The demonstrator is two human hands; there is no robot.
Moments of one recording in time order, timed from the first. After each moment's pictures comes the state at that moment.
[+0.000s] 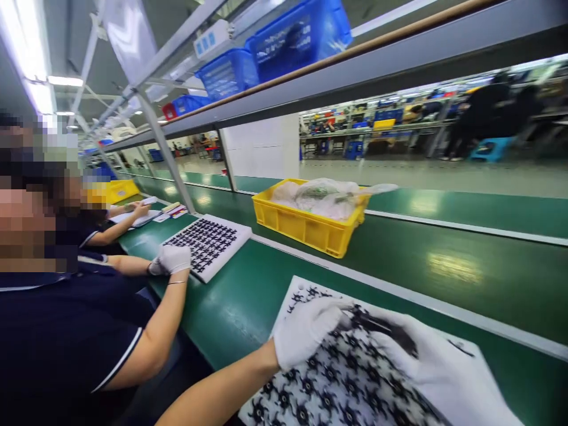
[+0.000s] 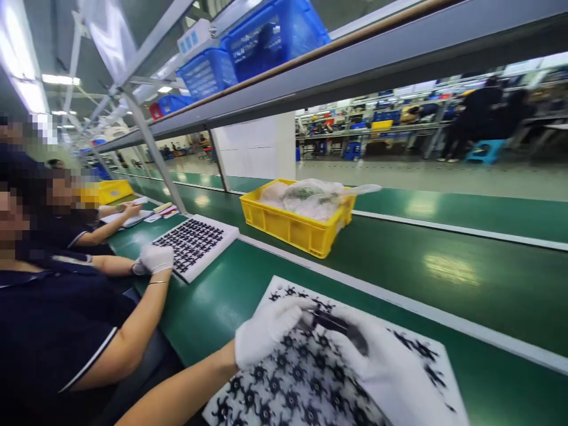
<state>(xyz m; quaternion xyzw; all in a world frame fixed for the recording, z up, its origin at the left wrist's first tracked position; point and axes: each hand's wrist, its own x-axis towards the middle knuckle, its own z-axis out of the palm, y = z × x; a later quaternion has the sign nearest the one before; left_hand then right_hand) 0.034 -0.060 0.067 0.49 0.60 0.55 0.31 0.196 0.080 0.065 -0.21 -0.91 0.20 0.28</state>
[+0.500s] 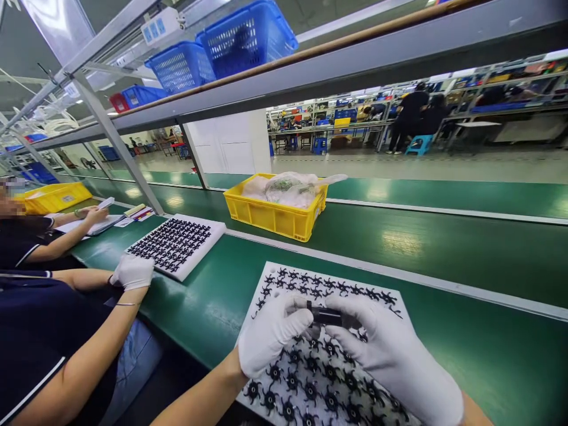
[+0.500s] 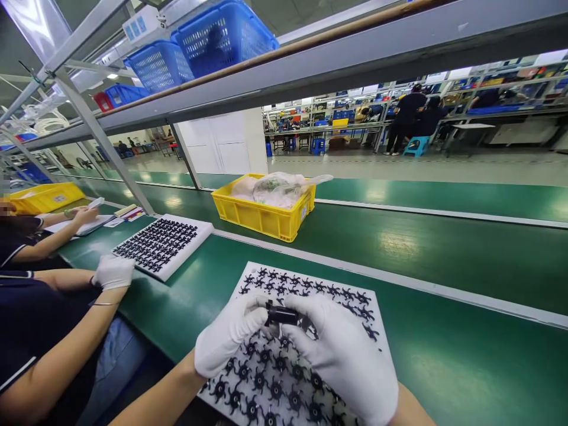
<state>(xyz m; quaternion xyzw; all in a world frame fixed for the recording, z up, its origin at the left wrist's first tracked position) 0.076 -0.095 0.089 0.43 0.52 0.59 0.44 0.227 0.046 0.076 -0.11 -0.93 0.23 0.26</state>
